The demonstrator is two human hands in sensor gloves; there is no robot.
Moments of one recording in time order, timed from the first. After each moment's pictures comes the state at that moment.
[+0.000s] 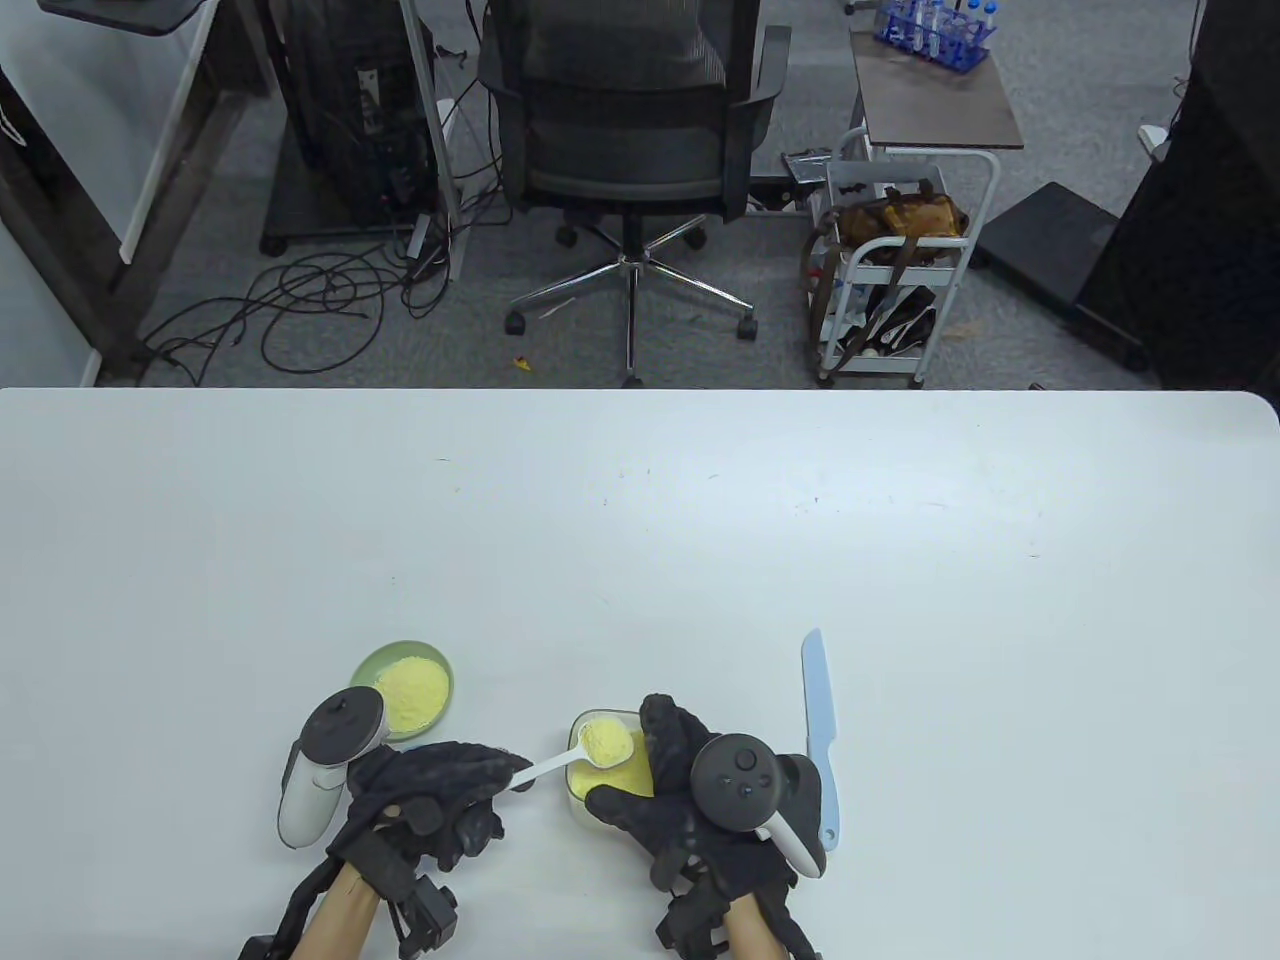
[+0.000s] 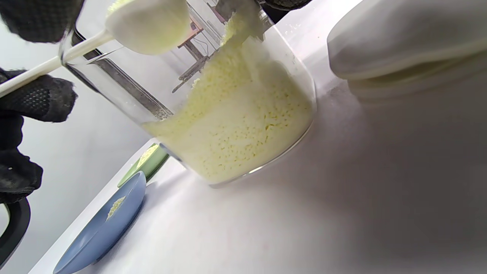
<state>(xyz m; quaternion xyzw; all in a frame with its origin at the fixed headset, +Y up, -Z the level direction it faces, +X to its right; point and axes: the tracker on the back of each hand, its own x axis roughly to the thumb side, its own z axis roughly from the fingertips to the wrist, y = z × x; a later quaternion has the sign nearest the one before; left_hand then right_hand) -0.238 -0.755 -0.240 -0.28 -0.10 0.62 0.72 0.052 -0.757 -0.224 0.12 0.09 0.91 0.39</state>
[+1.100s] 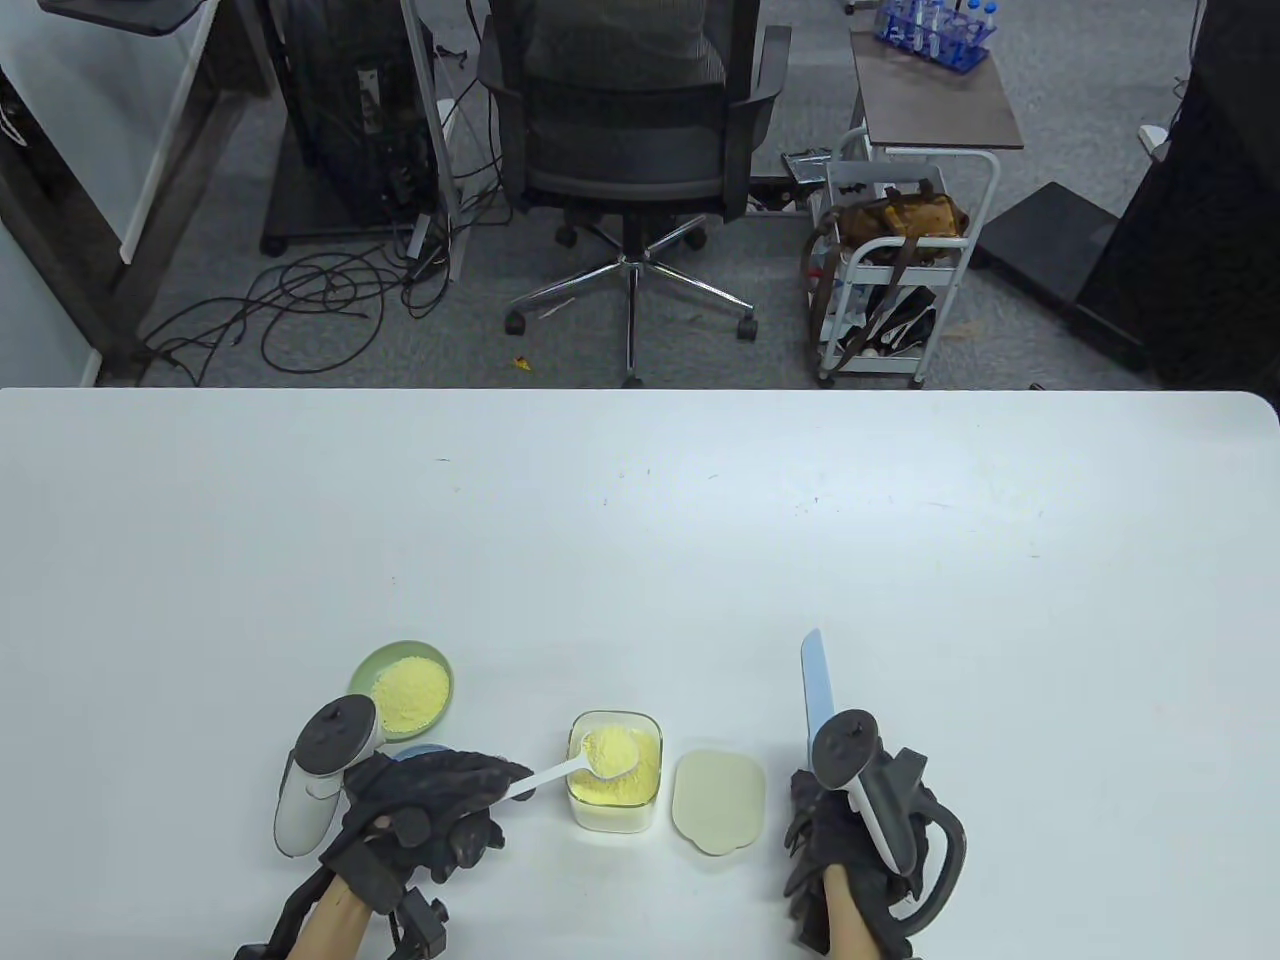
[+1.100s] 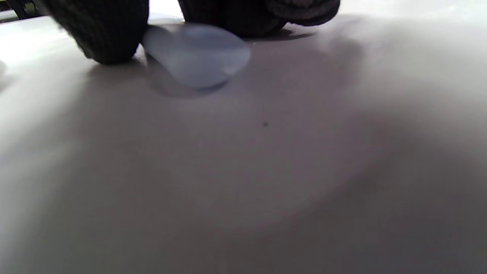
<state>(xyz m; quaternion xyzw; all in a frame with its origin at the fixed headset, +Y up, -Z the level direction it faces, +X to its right) -0.237 -0.756 -0.234 -0.29 -0.12 0.64 0.70 0.163 -0.774 -0.237 -0.24 0.13 0.96 0.12</state>
